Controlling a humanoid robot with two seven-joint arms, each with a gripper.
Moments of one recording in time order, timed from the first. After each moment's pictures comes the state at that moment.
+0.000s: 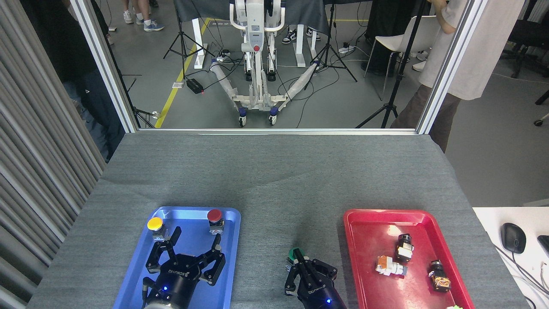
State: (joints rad) left arm 0.00 0.18 -0.30 -1.62 -1.34 0.13 0.06; right arm -0.03 0.17 0.24 -1.26 1.61 -0.09 -0.08
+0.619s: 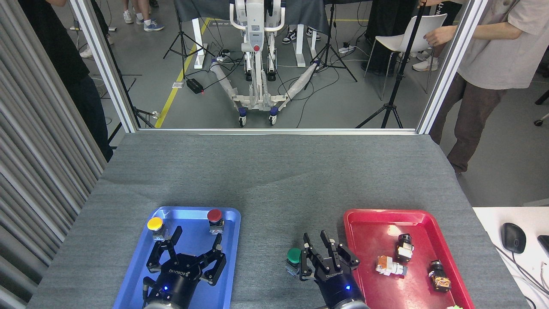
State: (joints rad) left arm -0.01 0.18 -0.30 -1.62 -1.34 0.12 0.06; right arm -0.04 0.15 0.16 -1.36 1.50 -0.11 -0.07
